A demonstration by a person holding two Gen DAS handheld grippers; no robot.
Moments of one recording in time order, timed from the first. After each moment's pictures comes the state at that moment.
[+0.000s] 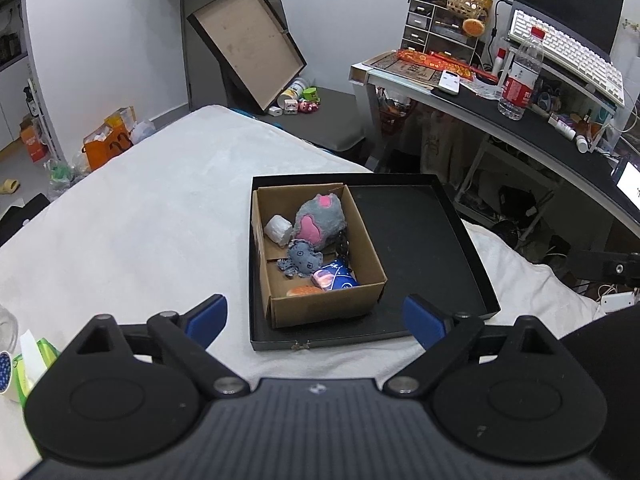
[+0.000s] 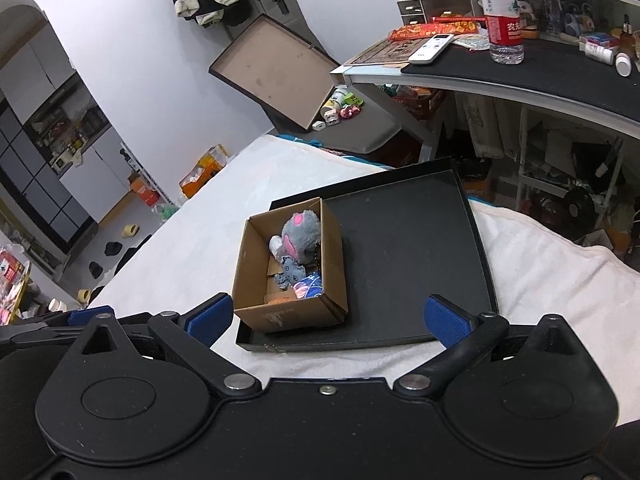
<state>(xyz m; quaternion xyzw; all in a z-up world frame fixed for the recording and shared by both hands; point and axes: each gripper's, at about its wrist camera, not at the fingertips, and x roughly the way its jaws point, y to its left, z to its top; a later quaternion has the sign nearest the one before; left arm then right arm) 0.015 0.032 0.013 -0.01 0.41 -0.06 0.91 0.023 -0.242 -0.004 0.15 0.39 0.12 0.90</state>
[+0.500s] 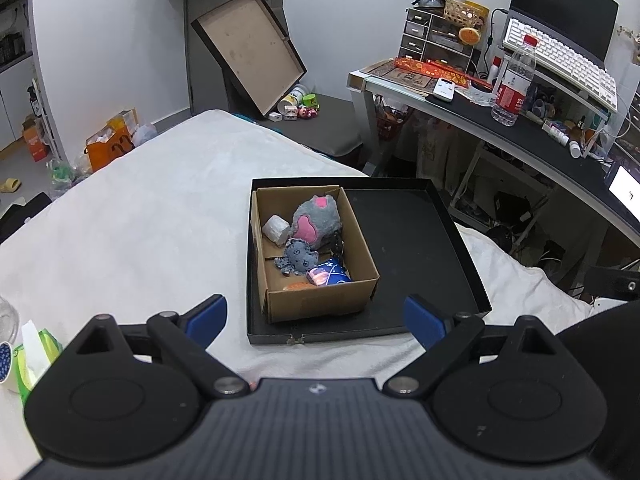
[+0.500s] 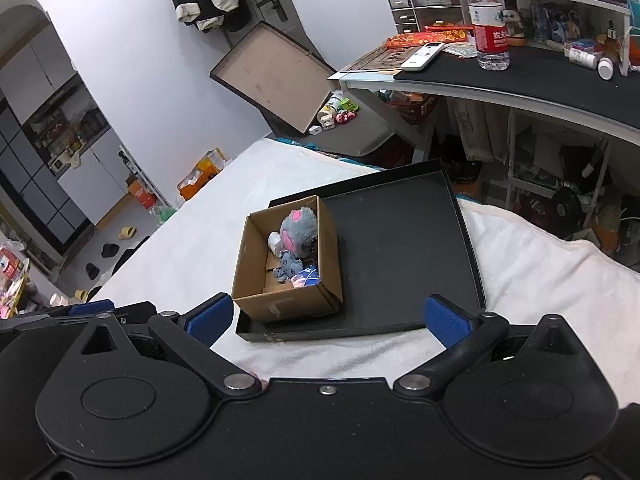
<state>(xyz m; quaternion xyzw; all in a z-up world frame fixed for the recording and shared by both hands) -0.006 0.031 0.019 -0.02 0.40 -0.06 0.92 -0.009 -0.244 0.005 0.15 0.38 0.11 0.91</state>
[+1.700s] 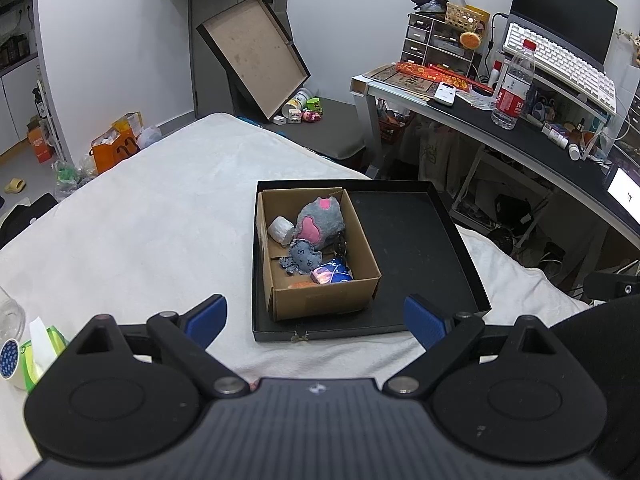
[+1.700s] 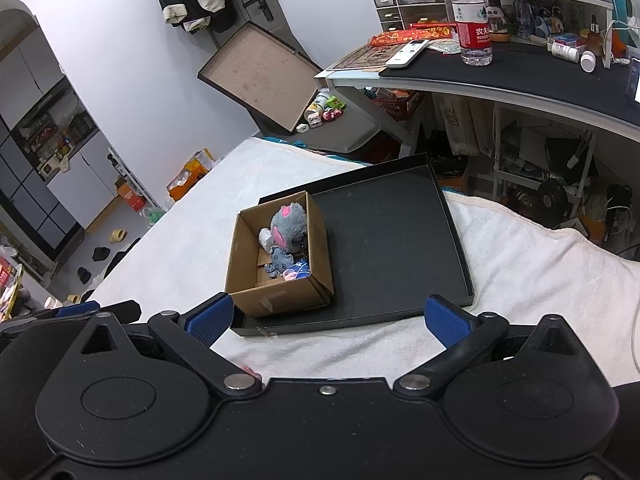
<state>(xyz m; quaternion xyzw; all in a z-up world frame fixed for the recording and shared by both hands) -0.017 0.035 0.026 -0.02 0.39 -0.05 0.92 -0.018 -0.246 0.007 0.15 0.38 0.09 0.91</state>
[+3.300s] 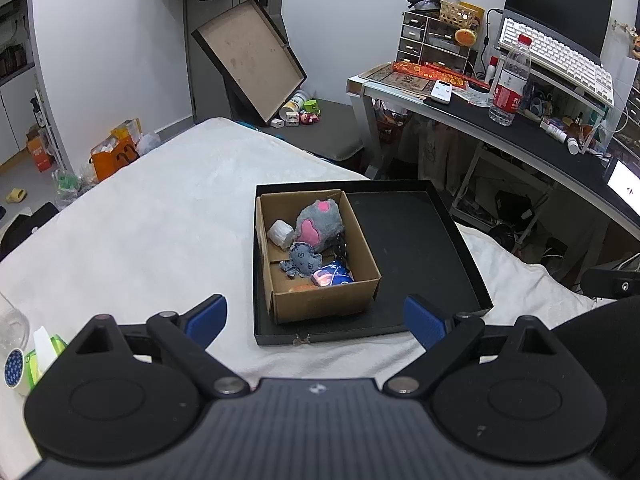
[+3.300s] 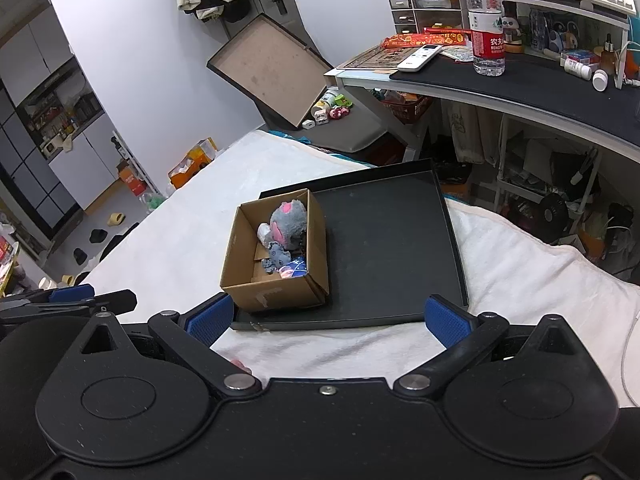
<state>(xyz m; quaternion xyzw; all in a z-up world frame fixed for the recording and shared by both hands) -0.018 0.031 0.028 -0.01 0.39 -0.05 0.92 -0.014 -0.241 0.009 0.12 0.39 0.10 0.91</state>
